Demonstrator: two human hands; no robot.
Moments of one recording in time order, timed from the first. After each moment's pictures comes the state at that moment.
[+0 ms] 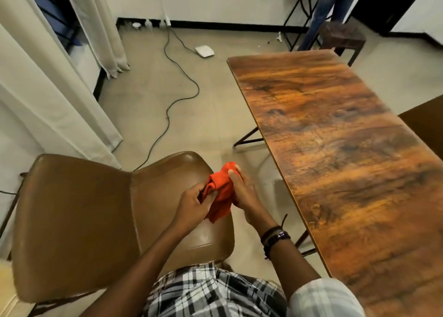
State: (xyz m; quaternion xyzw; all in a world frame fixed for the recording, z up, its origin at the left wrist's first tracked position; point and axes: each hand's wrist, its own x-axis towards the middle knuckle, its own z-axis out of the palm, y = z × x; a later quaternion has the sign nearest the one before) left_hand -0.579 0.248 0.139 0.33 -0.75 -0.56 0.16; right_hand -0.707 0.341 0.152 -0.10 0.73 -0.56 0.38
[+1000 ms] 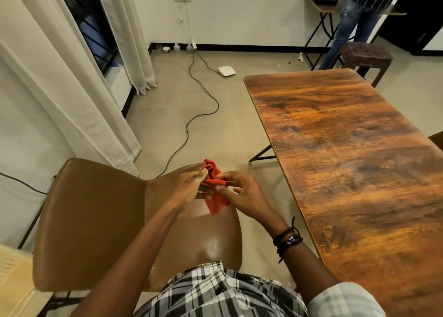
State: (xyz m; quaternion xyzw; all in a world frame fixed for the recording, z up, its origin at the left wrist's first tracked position) left_hand -0.598 0.220 0.205 0.41 -0.62 -0.66 0.12; right_hand -0.725 0.341 0.193 -0.41 0.71 -0.49 0.31
